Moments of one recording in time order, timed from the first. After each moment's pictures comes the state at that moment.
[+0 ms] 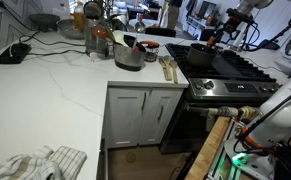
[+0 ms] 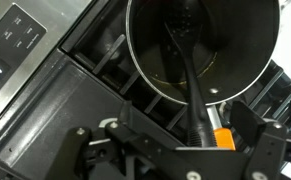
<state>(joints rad) -0.46 0.10 -0.47 -1.68 0.31 1.69 0.57</state>
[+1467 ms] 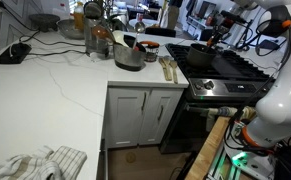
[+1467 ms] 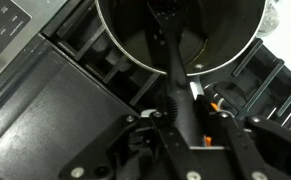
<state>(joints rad) -0.64 0.46 -0.41 -1.23 0.46 1.42 0.53</state>
